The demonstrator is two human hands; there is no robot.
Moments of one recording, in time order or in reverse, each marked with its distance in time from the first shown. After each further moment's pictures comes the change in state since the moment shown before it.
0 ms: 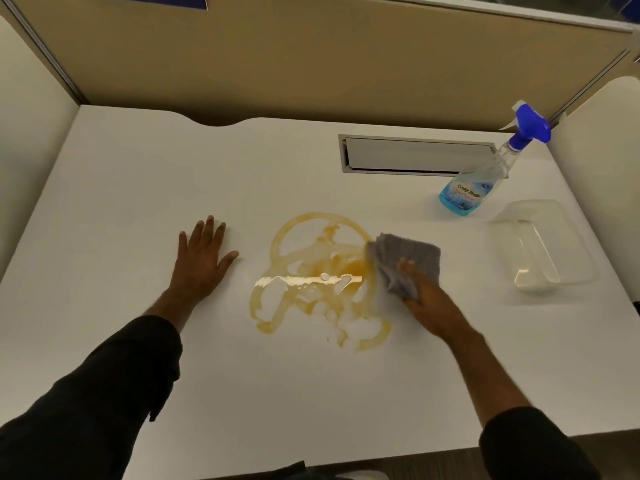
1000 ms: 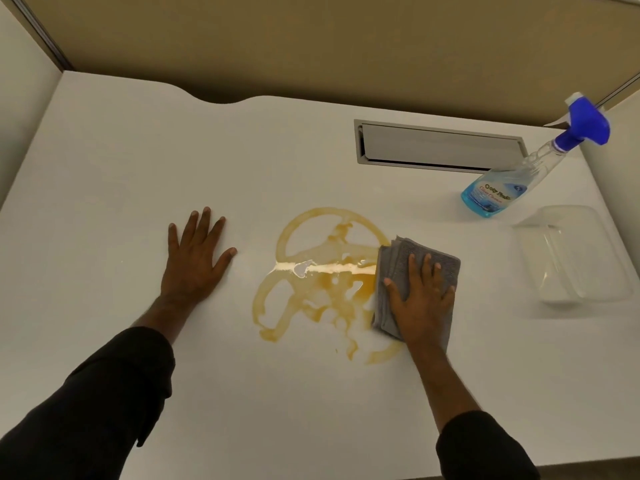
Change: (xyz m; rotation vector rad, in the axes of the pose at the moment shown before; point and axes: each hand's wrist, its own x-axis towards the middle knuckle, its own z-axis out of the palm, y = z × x) left_hand 0.000 -0.016 0.020 -0.005 0.080 -0.008; right_hand 0.039 -0.024 0.070 -0.348 0.347 0.349
